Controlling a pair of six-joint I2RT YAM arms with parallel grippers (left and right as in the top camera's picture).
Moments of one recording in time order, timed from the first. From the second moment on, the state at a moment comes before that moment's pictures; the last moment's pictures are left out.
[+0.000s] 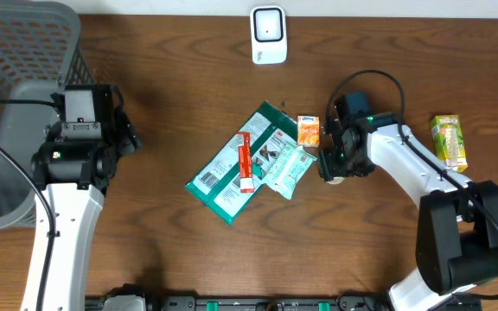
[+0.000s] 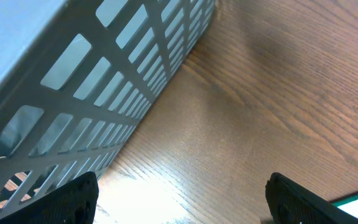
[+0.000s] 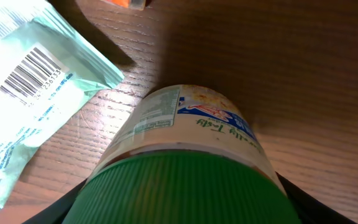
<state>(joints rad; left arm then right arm) 0.01 1.25 1.19 -0.96 -0.32 -0.41 0.25 1.78 1.12 -0.82 -0.07 0.04</state>
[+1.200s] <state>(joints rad) 0.01 1.25 1.19 -0.96 -0.32 -0.41 0.08 1.58 0.67 0.06 -0.04 0.31</state>
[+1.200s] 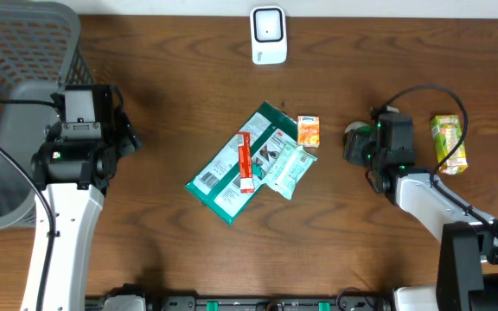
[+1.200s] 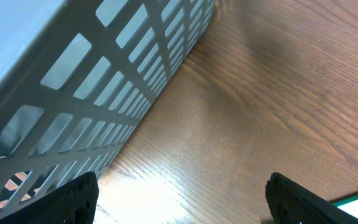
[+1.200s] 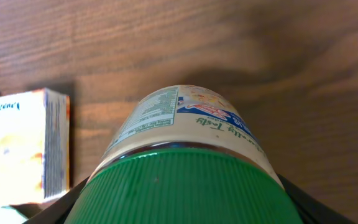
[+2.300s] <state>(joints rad) 0.01 1.25 1.19 -0.96 -0.32 -0.41 0.08 1.53 0.73 -0.26 -0.13 0.32</state>
